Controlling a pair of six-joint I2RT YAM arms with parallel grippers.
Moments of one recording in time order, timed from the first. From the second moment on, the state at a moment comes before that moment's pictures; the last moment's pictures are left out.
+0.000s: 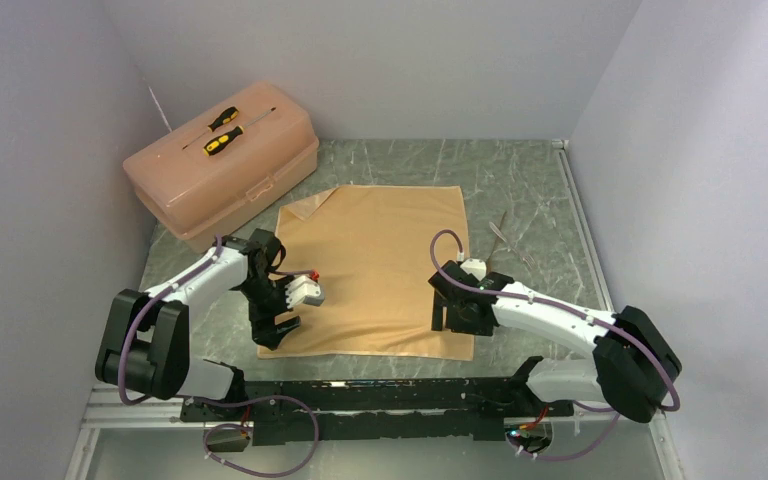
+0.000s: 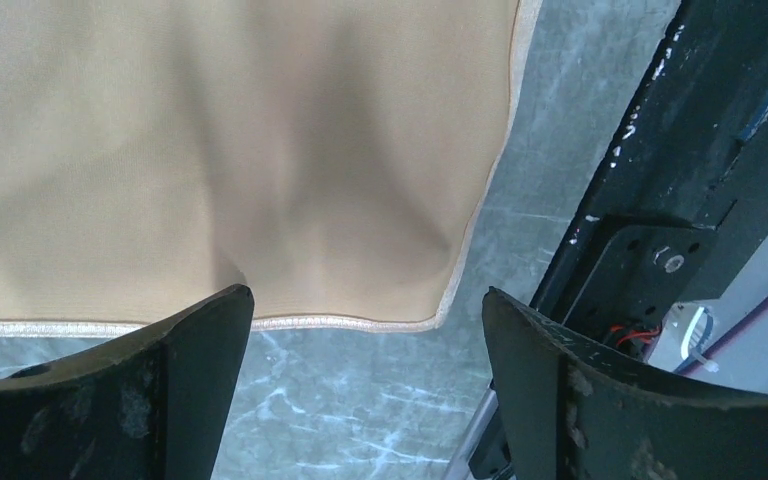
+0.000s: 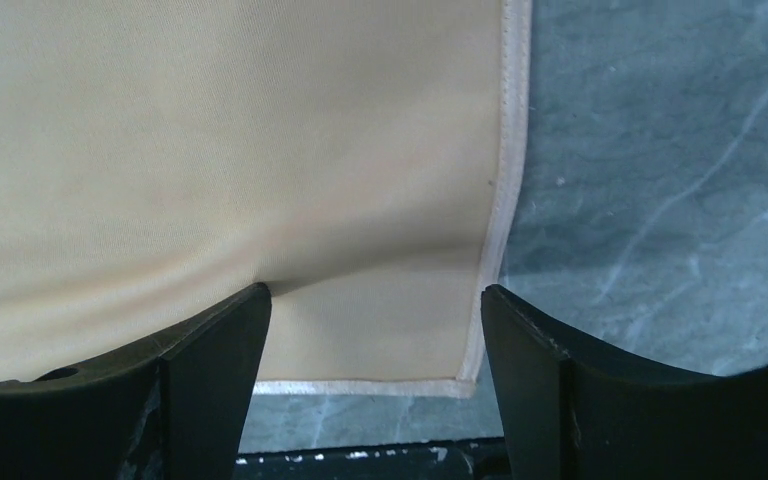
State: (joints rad) left arm -0.28 1.40 0.79 -1.04 0.36 1.04; right arm 0.78 1.22 0.64 -0.74 0.26 0.88
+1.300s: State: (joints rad) left arm -0.44 1.26 0.68 -0.87 0.37 1.03; right arm 0.76 1.25 0.89 -0.73 0.41 0.77
